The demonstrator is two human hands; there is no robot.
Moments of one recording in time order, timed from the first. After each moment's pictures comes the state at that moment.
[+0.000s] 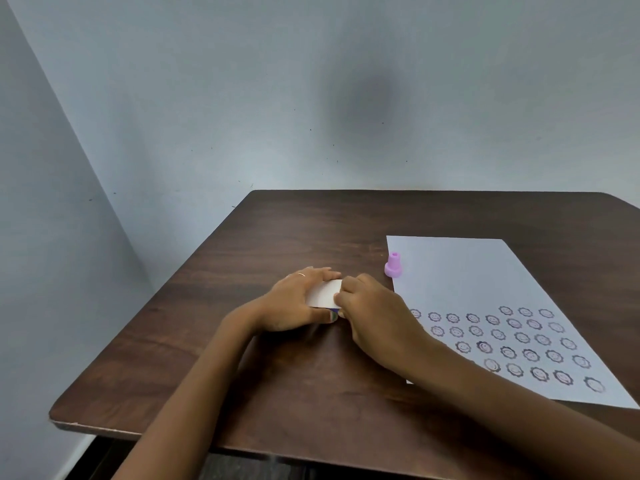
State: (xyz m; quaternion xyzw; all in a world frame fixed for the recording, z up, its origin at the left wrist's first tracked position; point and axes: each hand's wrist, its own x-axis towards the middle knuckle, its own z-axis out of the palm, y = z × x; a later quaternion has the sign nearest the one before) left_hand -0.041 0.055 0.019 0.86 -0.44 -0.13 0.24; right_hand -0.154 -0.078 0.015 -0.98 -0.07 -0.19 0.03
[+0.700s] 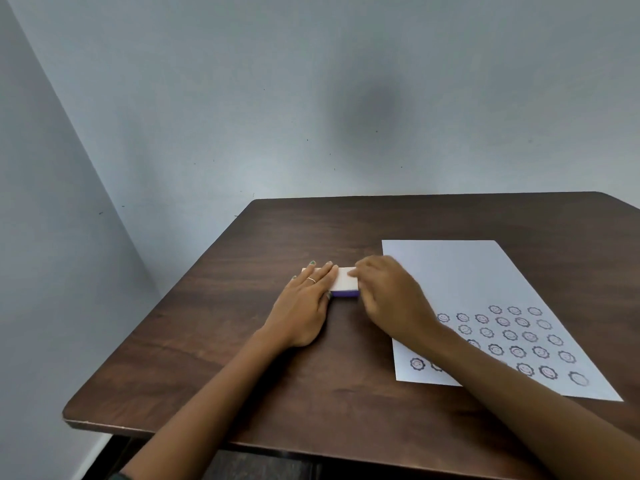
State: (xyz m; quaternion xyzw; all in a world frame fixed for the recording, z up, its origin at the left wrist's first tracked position) left_hand -0.050 0.029 -0.011 0.89 -0.41 0.04 0.19; right_hand -0.148 -0.116 0.017 -0.93 -0.02 -0.32 0.17
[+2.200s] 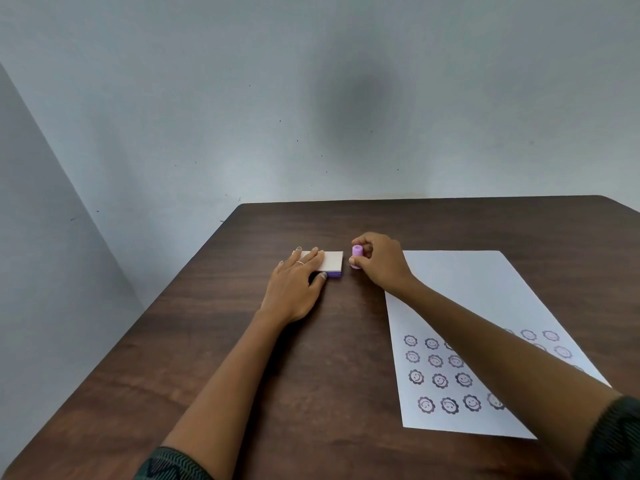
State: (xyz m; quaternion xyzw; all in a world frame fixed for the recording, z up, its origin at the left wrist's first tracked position) left_hand 0.025 -0.009 -0.009 0.91 -0.36 0.07 0.20; right_hand -0.042 -0.169 0.019 -0.89 0.13 -0.26 0.36
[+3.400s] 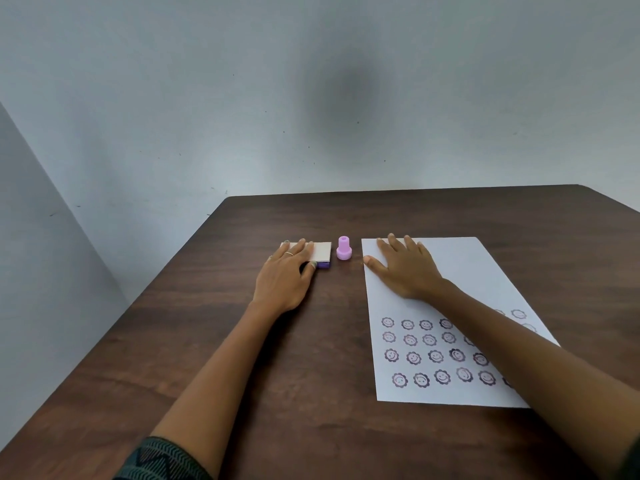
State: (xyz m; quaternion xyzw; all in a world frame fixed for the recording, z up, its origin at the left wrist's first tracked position) left_hand 0.015 -0.013 -0.004 0.92 -0.34 0.06 0.19; right_hand -0.077 -0.215 -0.004 -0.98 0.19 -0.06 0.06
